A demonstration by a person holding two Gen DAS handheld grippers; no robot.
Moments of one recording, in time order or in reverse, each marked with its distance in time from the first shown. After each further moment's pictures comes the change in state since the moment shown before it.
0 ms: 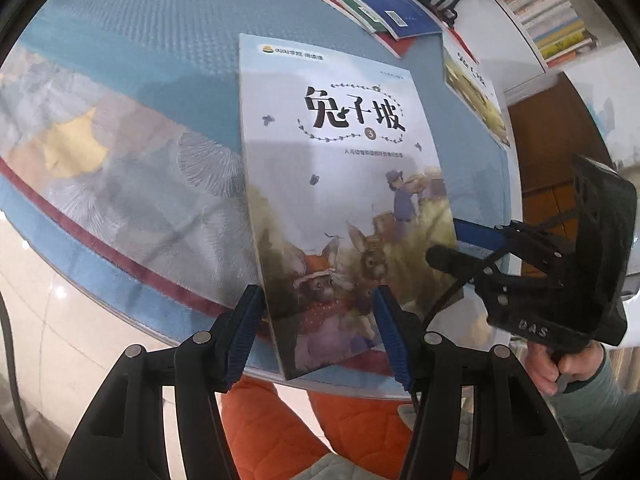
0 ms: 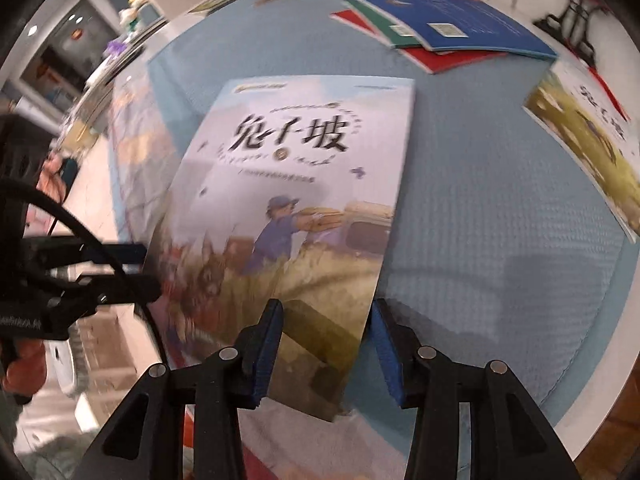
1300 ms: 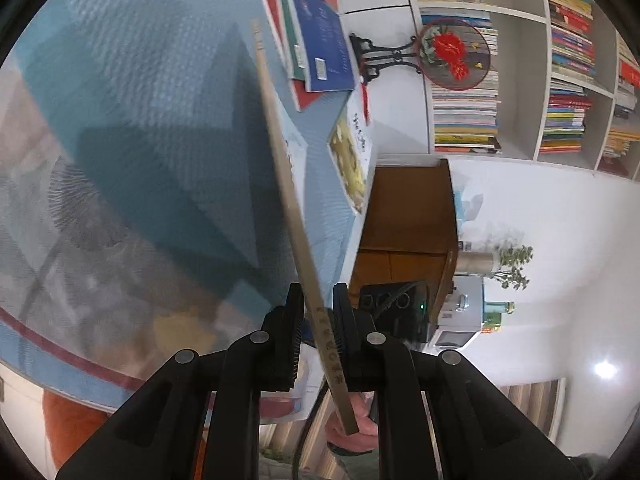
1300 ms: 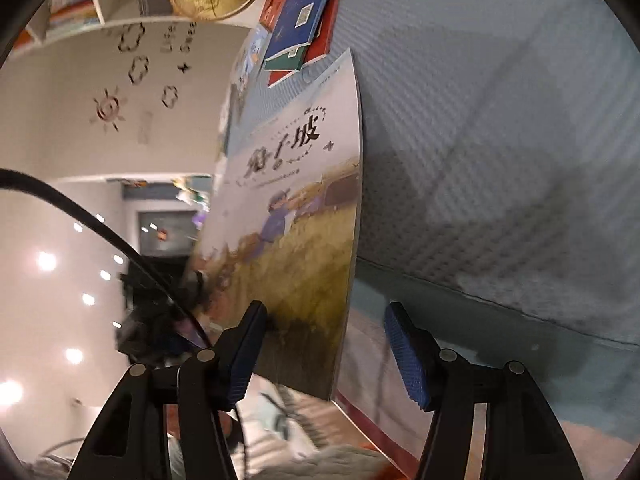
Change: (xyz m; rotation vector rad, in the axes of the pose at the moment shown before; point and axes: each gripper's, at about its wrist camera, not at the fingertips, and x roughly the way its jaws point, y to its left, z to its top) left arm 0.007 0.008 0.018 -0.282 -0.010 -0.682; right arm 0.002 -0.078 -0.070 0.736 -0.186 0.758
